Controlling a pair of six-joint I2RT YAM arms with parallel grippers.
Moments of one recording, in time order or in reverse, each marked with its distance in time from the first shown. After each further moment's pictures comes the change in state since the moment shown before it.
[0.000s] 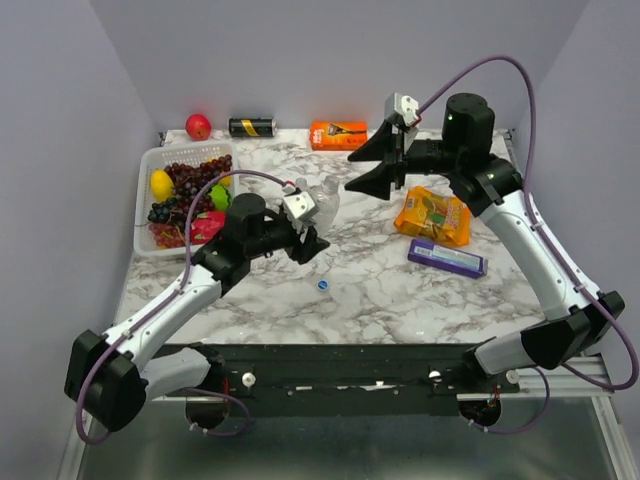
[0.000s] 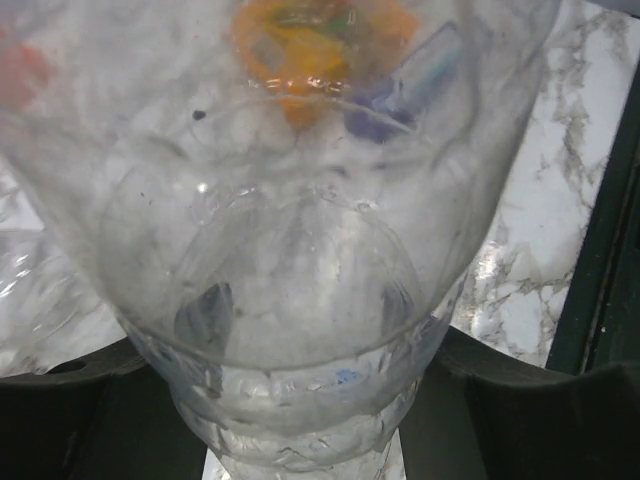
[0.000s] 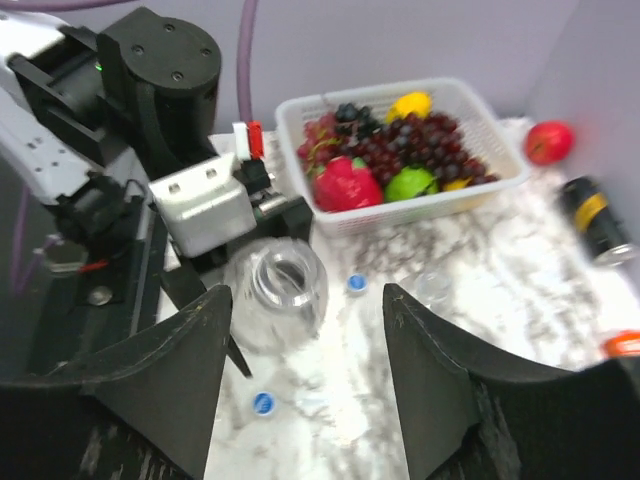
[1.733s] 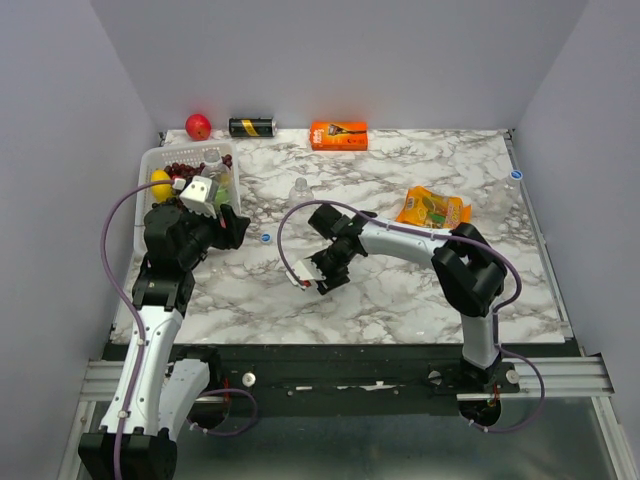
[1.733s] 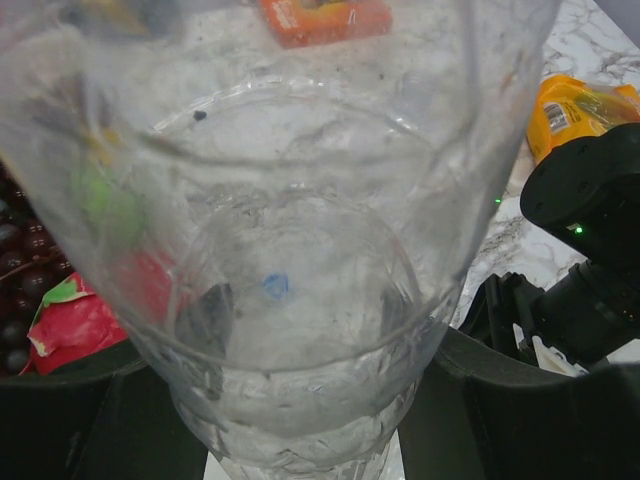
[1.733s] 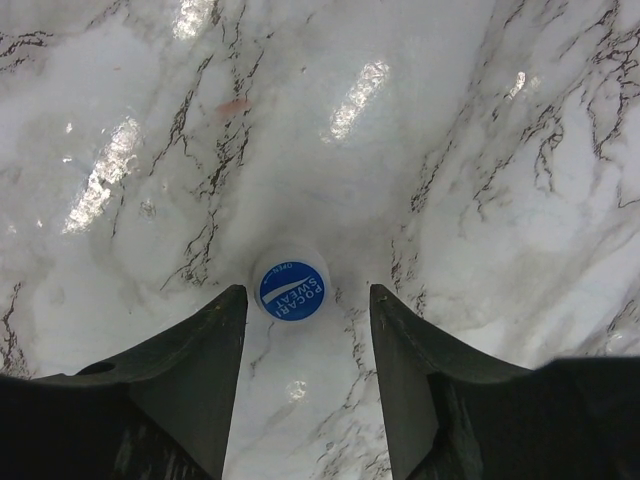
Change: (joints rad) left arm 0.554 -0.382 -0.061 -0.260 -0.113 -0.201; right arm 0.396 0.531 -0.199 -0.357 0.493 -1.123
